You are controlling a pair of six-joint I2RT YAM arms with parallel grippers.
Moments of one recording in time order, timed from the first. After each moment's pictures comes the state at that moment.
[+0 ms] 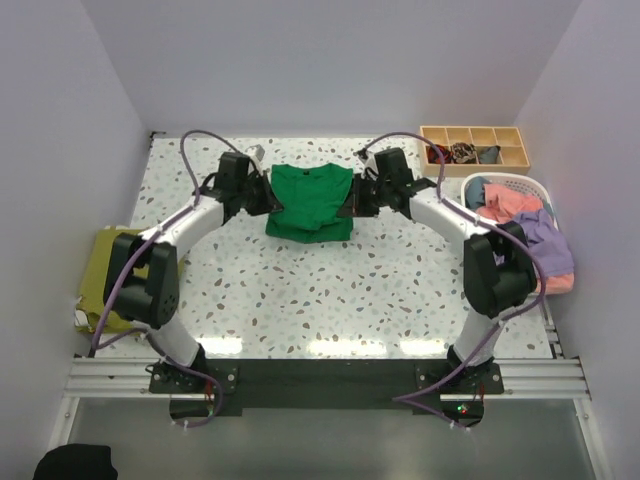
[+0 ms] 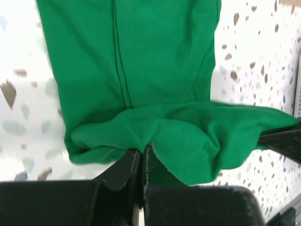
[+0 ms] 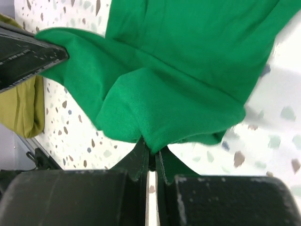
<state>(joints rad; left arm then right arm) -0.27 1.66 1.14 -0.23 0.28 -0.48 0.42 1.77 1.30 -0.30 -0.42 0.46</state>
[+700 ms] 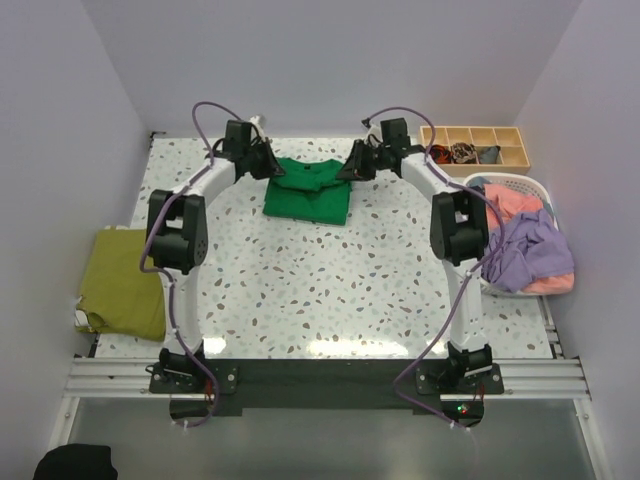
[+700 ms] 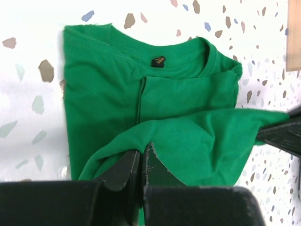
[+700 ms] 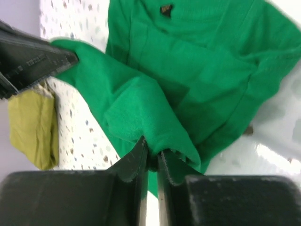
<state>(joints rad) -0.18 2.18 1.73 -0.27 0.33 -0.44 0.26 2.34 1.94 -0.37 -0.65 0.46</state>
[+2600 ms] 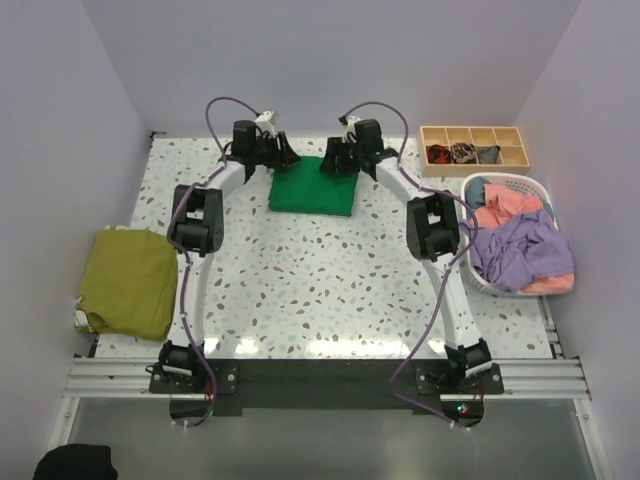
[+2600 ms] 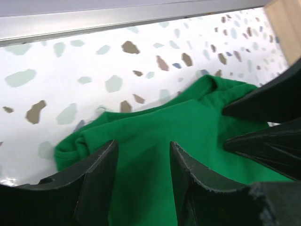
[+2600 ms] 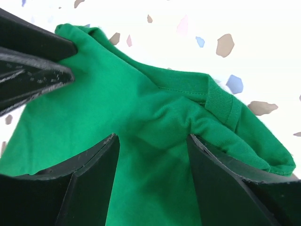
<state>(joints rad) -0.16 2.56 2.03 0.06 0.56 -0.30 0.34 2.64 2.31 -0.29 -0.34 0.27</state>
